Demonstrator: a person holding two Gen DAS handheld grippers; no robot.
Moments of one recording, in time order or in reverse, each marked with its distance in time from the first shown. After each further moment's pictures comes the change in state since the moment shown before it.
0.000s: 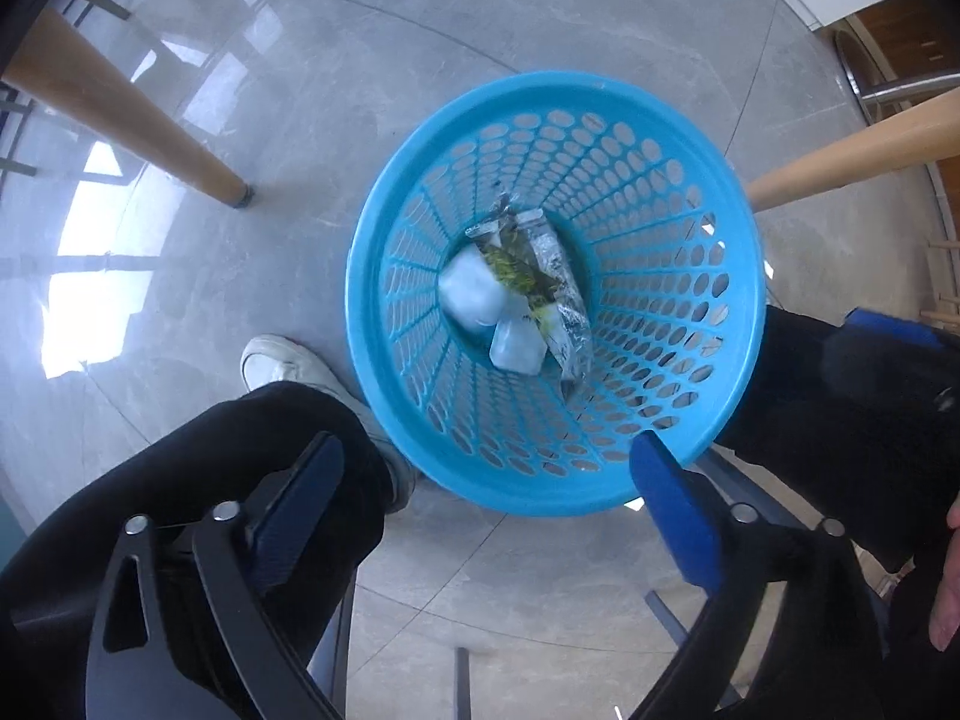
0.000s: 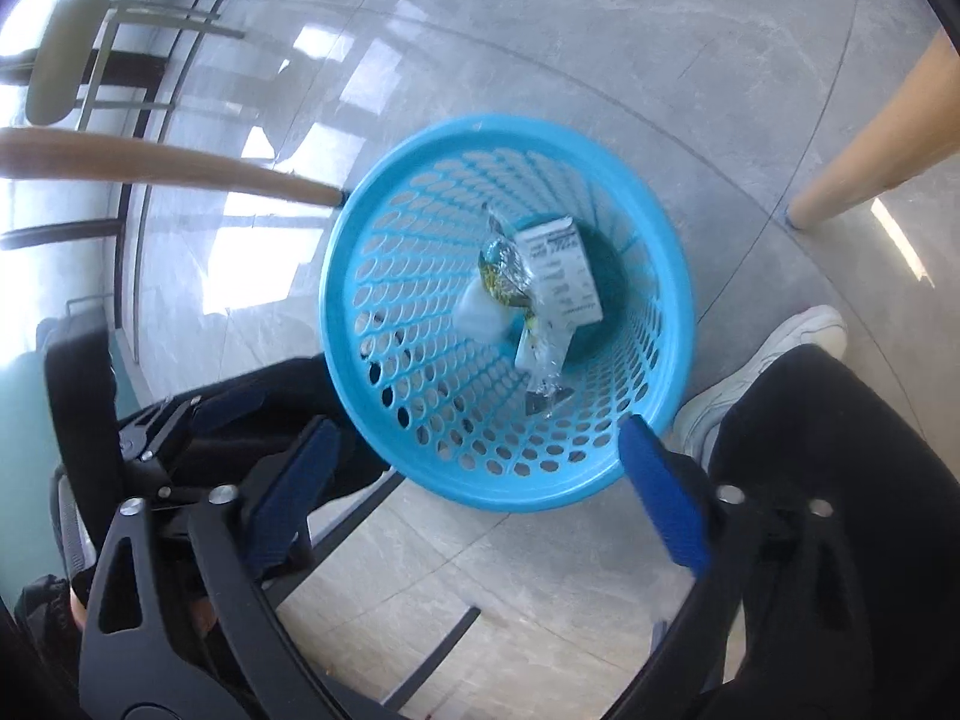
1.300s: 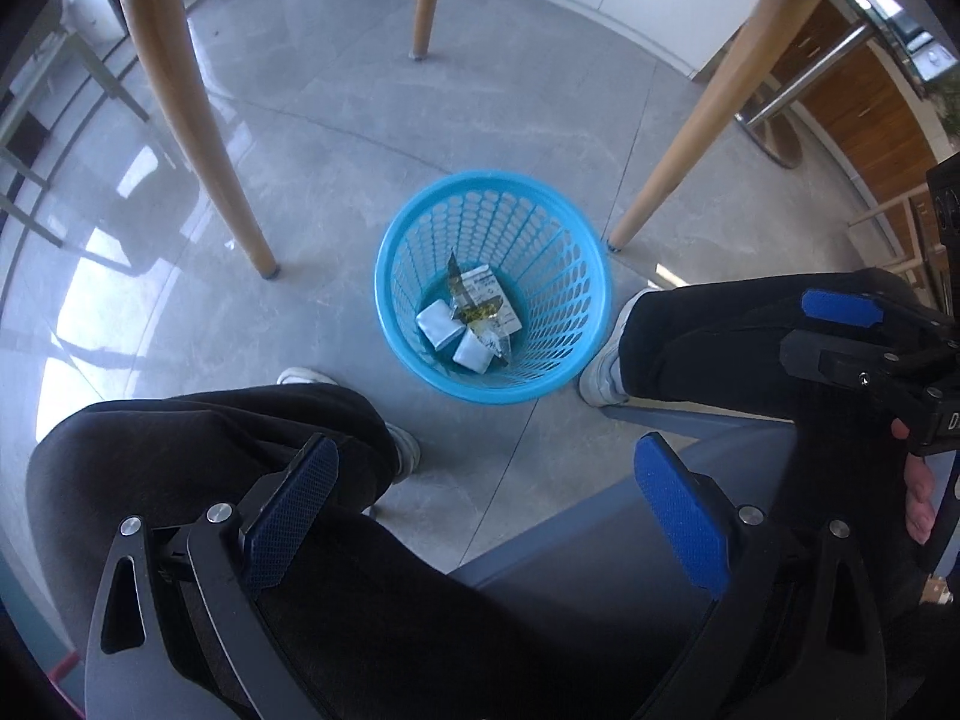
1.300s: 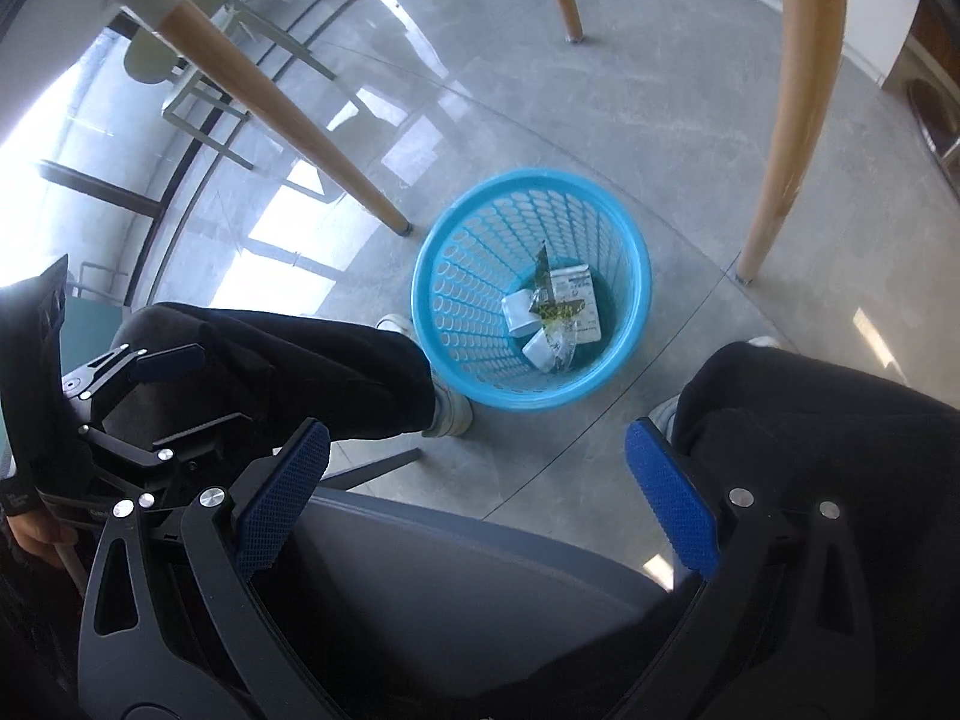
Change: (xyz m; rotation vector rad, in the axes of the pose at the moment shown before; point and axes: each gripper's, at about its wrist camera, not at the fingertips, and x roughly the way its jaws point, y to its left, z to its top) left arm -0.160 -0.003 -0.152 0.161 -0.328 -0.066; right arm -0.146 0.056 -0.173 -0.226 -0.290 -0.079
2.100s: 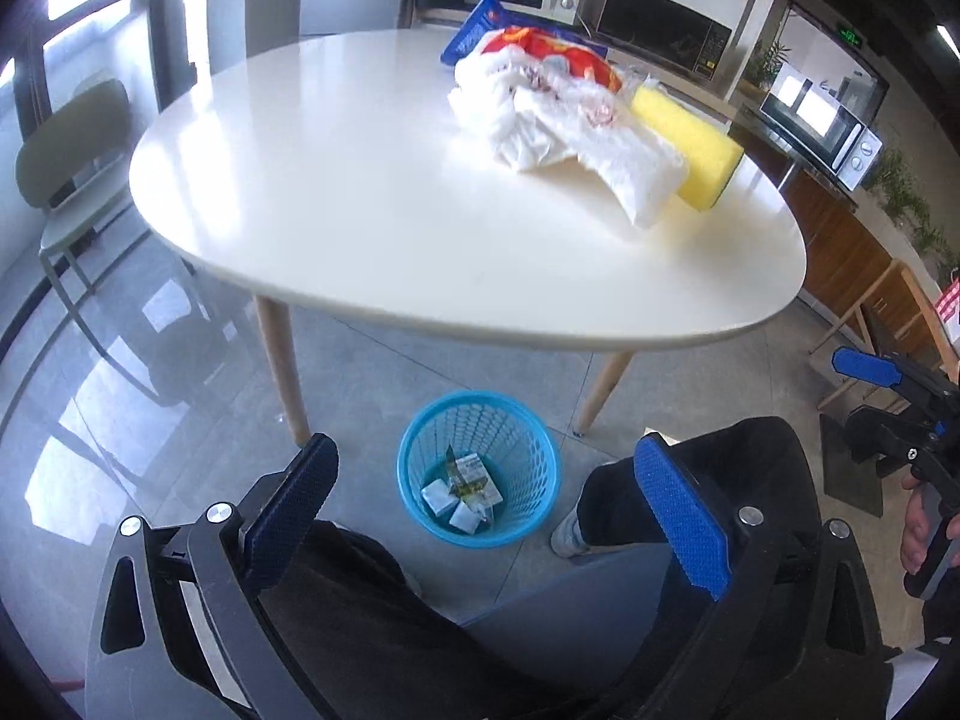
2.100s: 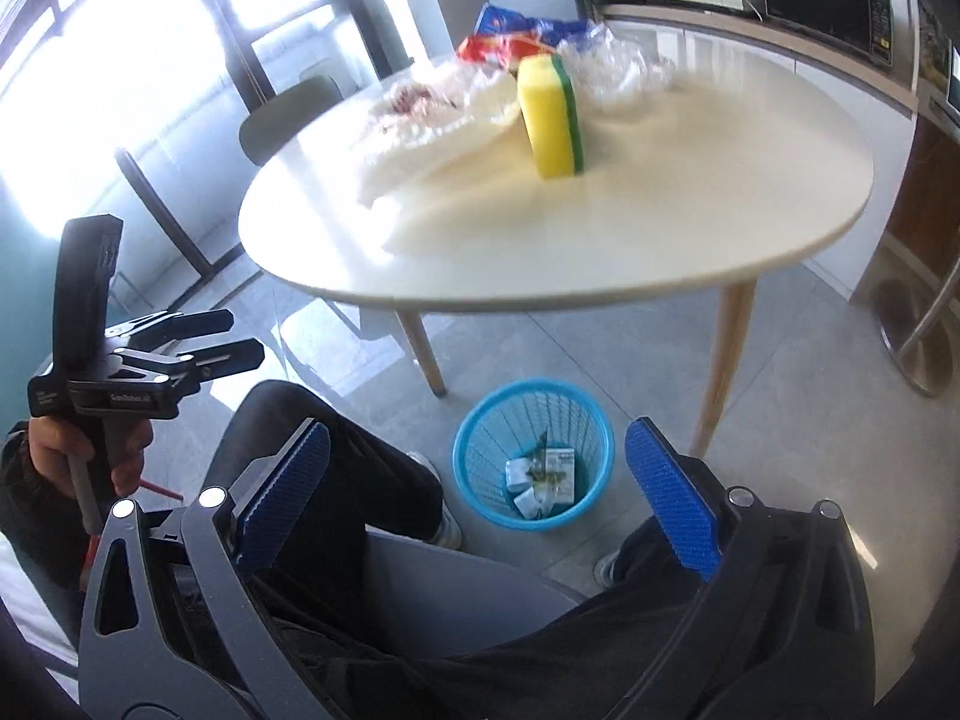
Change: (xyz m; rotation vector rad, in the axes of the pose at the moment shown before) left arm -0.181 -0.021 -0.006 -0.008 -0.470 0.002; right arm -0.219 0.059 -0.019 -0.229 -0.449 0.027
